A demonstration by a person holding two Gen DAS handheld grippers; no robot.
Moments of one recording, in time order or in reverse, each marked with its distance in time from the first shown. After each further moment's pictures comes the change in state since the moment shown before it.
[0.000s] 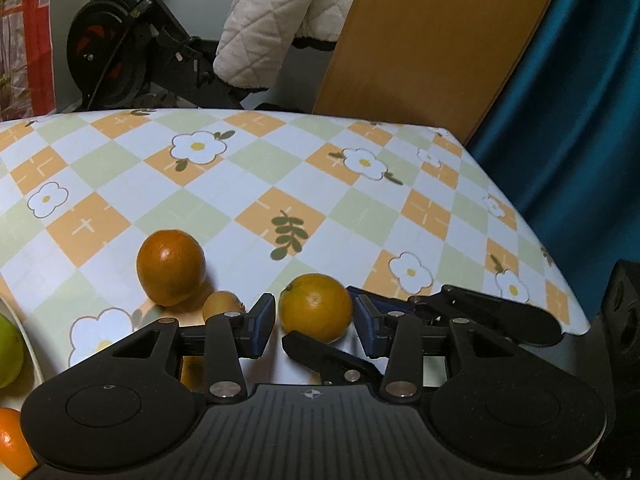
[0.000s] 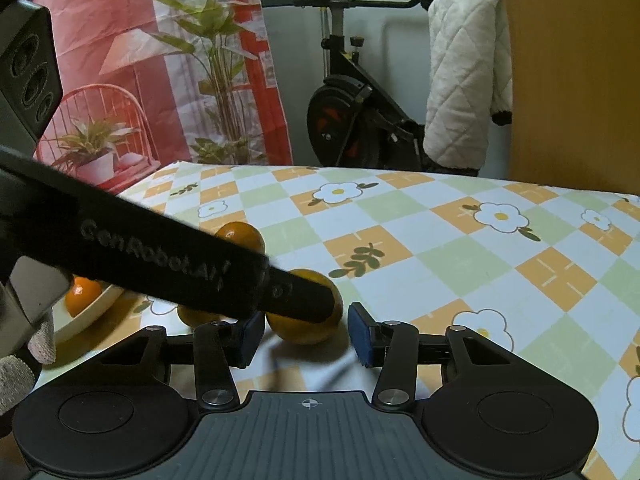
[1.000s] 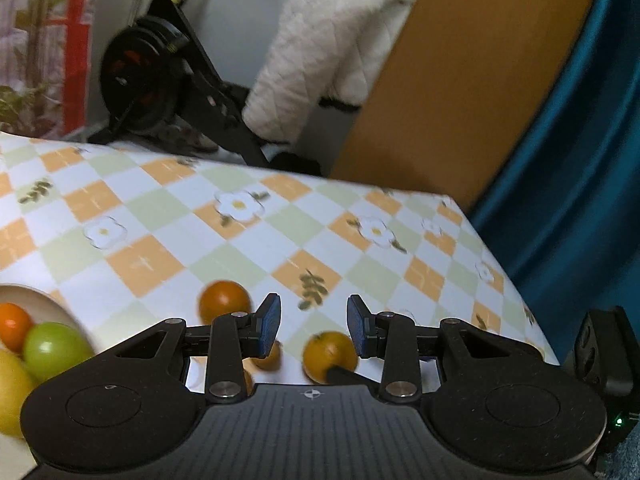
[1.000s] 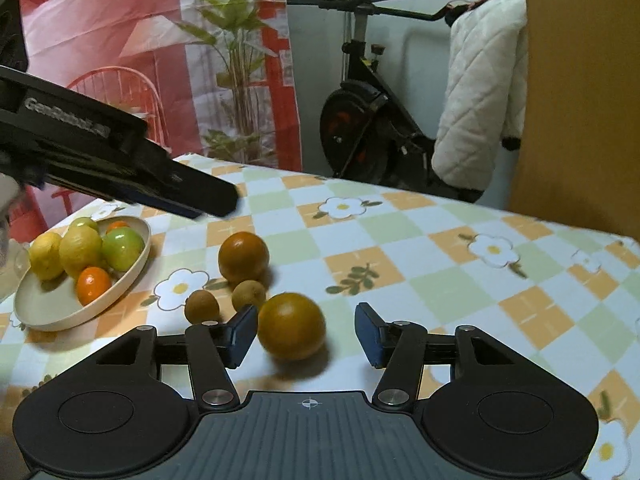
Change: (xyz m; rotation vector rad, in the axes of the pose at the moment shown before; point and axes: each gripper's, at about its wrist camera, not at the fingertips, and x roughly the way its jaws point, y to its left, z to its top) left arm -0.055 0.016 0.010 -0.089 -0.140 0.001; right arm -0.014 0.003 0.013 -0.083 0.009 0.000
